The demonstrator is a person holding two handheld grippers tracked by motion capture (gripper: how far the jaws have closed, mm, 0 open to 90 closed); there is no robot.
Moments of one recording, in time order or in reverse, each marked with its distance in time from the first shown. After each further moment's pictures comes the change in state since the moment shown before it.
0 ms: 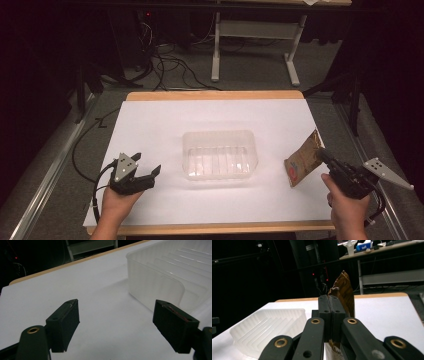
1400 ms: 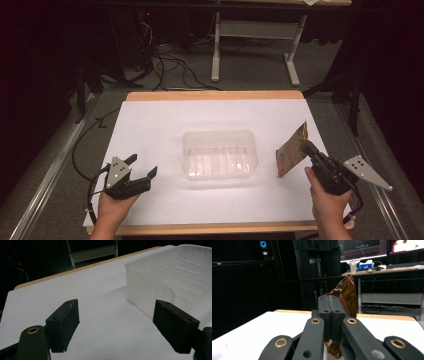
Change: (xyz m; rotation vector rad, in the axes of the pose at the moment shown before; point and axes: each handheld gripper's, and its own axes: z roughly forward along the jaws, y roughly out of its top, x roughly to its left) left arm 0.000 -0.002 -0.016 -0.063 0.003 -0.017; right arm 0.044 0.002 0.026 -0.112 -0.007 -0.106
